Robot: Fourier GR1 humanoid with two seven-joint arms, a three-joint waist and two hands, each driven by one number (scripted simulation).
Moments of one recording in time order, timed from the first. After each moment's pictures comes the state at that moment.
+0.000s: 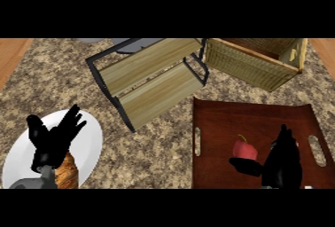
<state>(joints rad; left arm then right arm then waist) -0.03 0.28 -0.02 -1.37 0.24 0.07 0.23 0.11 -0.08 0.27 -1.77 1.08 -0.32 1.10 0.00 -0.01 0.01</state>
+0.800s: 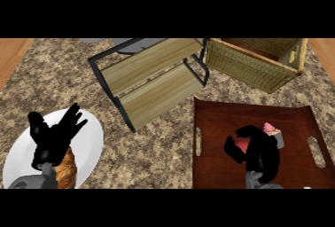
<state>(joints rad) -0.05 0.26 0.02 -1.36 0.20 0.05 0.26 0.00 -0.03 0.24 -1.59 1.03 -0.24 0.94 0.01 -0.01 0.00</state>
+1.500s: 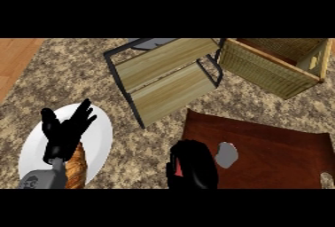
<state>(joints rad) -0.09 0.22 -0.01 -1.36 0.18 0.02 0.25 -0.11 0.00 0.70 -1.58 0.95 -0.01 0.63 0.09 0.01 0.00</state>
